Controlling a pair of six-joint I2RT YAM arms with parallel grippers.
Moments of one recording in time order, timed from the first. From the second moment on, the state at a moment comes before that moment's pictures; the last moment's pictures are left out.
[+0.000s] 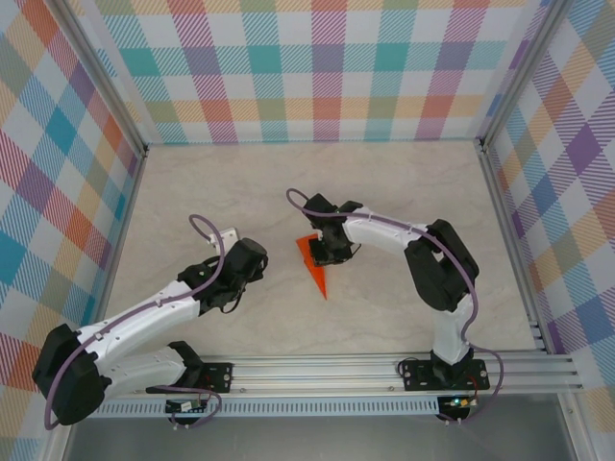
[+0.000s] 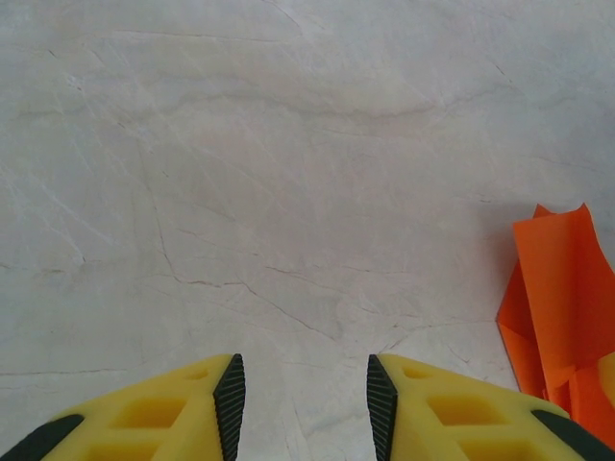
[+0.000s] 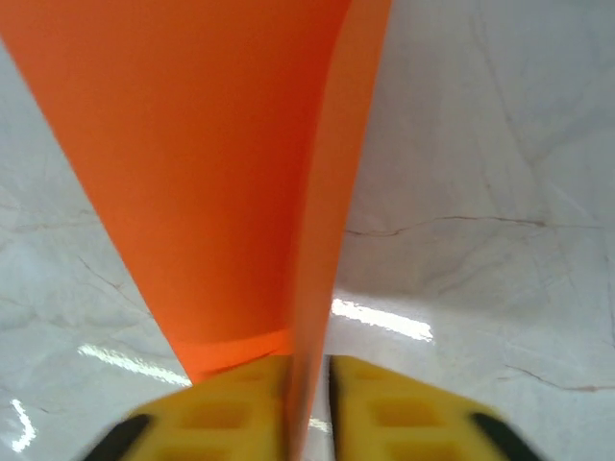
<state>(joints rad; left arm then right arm) -0.76 1.08 0.71 -0.58 -0.51 -0.94 0.76 1.94 1.40 -0.81 -0.08 0.52</state>
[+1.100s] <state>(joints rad) -0.75 1.11 0.94 -0.49 -0.36 -0.96 0.52 1.43 1.05 -0.76 -0.06 0.46</state>
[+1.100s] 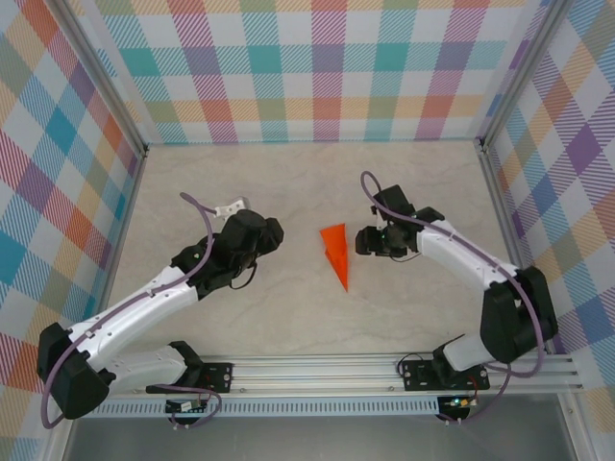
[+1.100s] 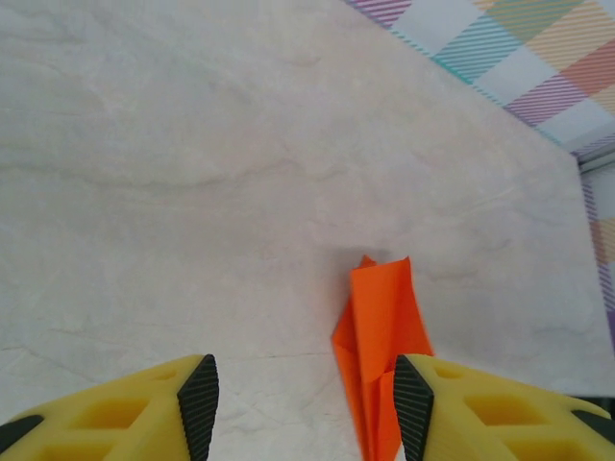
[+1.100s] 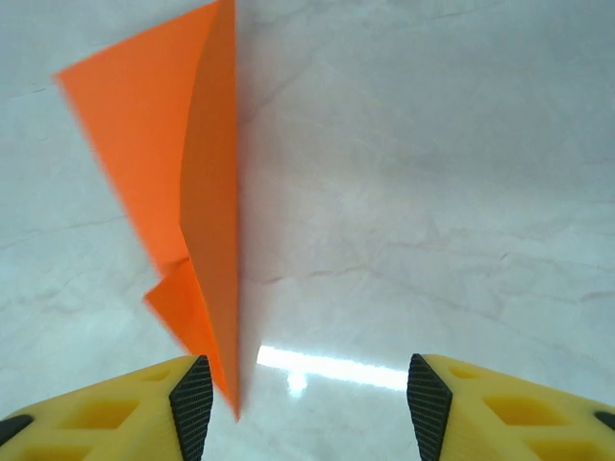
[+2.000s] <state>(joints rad) -0.75 0.94 0.66 -0.50 -0.63 -1.11 0.91 1.94 1.50 -1.05 0.35 0.59</state>
